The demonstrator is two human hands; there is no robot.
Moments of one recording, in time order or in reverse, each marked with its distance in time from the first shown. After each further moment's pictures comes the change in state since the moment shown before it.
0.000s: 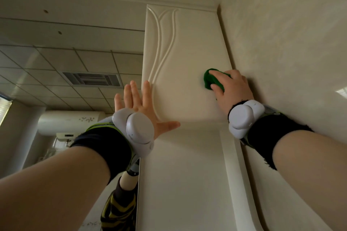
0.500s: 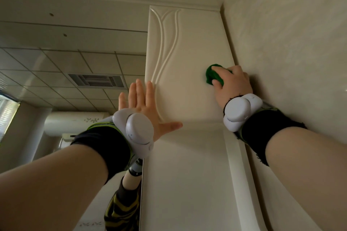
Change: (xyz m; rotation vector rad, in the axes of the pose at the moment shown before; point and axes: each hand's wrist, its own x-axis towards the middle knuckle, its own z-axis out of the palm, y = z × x) left_hand -0.002 -0.001 -0.003 0.018 0.015 0.034; right_hand 0.013 -0.012 0.006 0.017 0.044 0.093
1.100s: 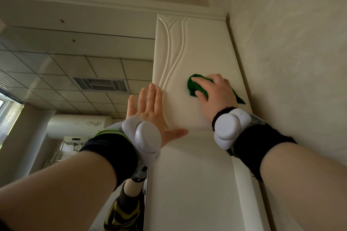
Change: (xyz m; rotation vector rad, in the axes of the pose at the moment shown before) left_hand 0.003 -0.003 0.002 0.032 0.047 0.062; right_hand -0.014 -0.040 0.010 0.078 -0.040 -0.185
